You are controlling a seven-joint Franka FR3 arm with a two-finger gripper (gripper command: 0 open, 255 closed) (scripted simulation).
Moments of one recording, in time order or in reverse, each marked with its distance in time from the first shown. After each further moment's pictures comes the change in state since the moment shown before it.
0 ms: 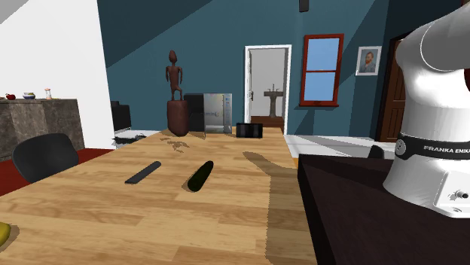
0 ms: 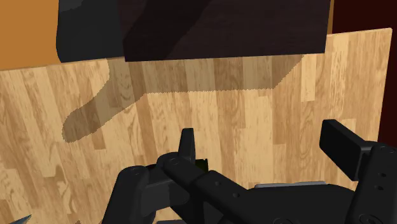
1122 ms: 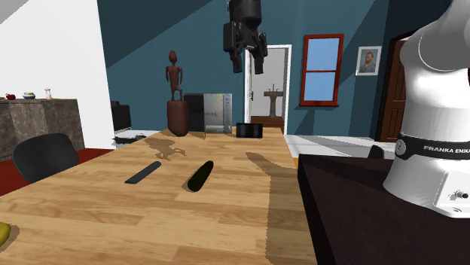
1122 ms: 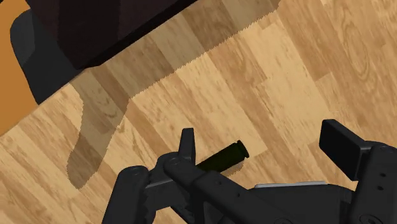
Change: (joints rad) arm -0.114 0.428 0.085 -0.057 0.067 0.490 0.438
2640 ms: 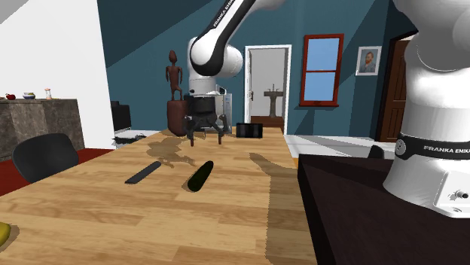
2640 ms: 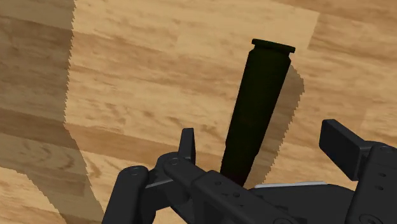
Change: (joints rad) arm -0.102 0.810 -0.087 0.374 0.032 0.464 0.539
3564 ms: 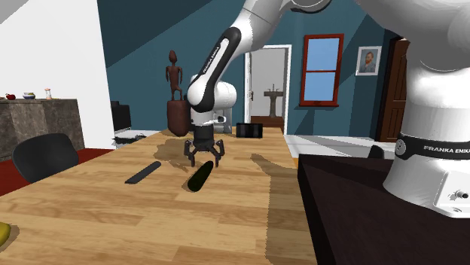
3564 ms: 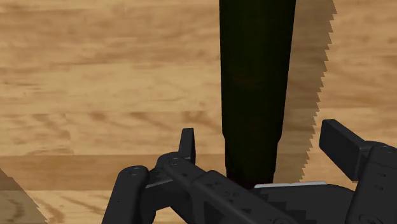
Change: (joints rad) arm -0.045 0.317 -0.038 0.223 0.071 0.102 0.113
